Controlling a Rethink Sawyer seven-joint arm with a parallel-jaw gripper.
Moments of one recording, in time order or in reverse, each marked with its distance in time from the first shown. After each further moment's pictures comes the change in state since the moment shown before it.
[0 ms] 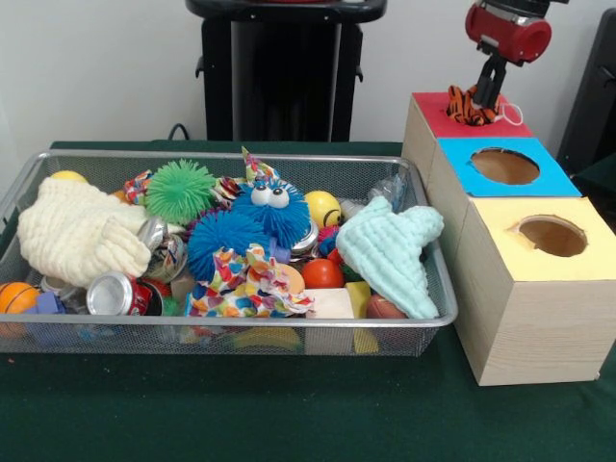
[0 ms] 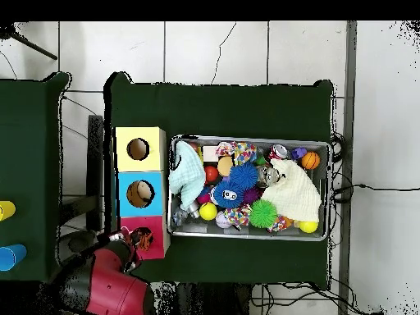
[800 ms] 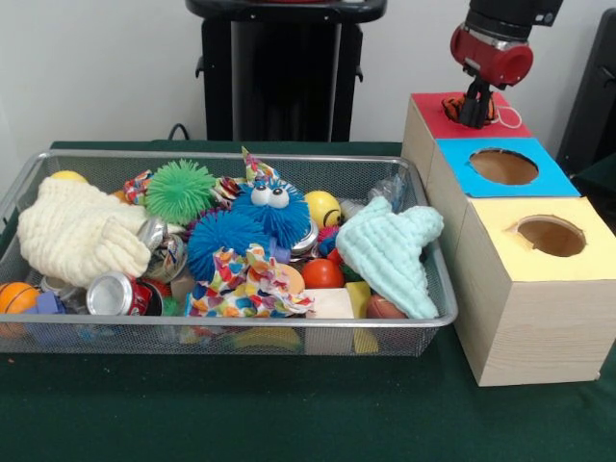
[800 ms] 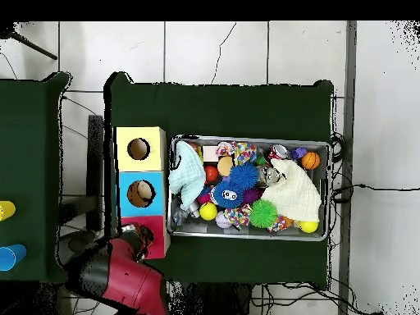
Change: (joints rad) arm -0.127 0.002 0.098 0.023 0.001 -0.068 0.000
